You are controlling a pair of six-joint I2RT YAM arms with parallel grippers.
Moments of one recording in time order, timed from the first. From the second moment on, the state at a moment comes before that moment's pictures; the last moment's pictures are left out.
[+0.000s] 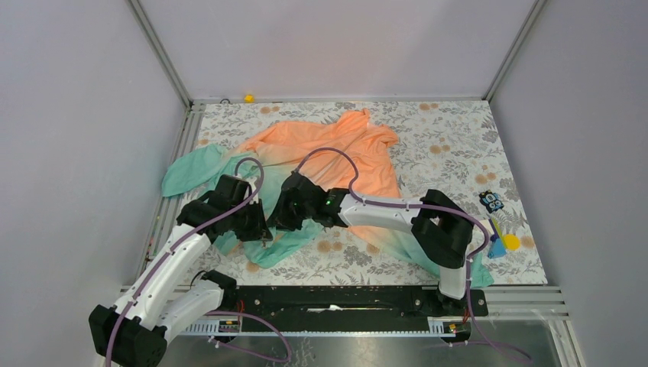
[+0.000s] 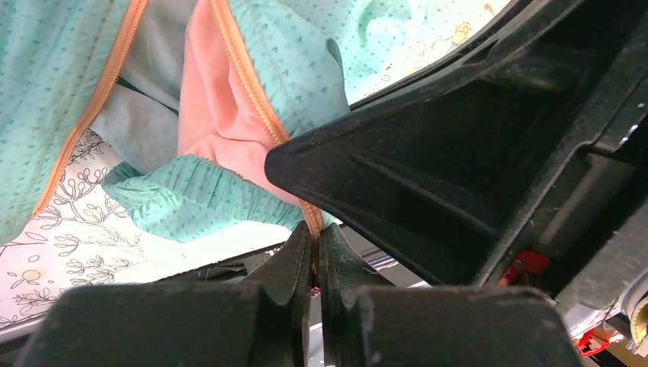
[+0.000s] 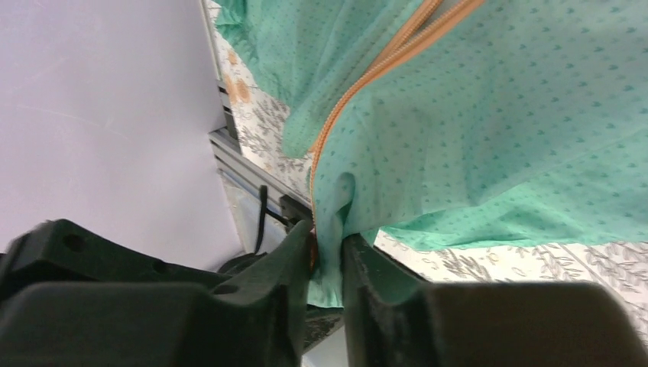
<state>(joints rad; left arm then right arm) -0.39 0.89 0.79 -0.97 0.26 -0.49 1.10 1.90 1.34 -0.16 -0.10 1.30</state>
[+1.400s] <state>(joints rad) -0.21 0.78 0.94 -0.89 0.07 -0.54 1.12 1.89 0.71 1.27 0.01 0.69</state>
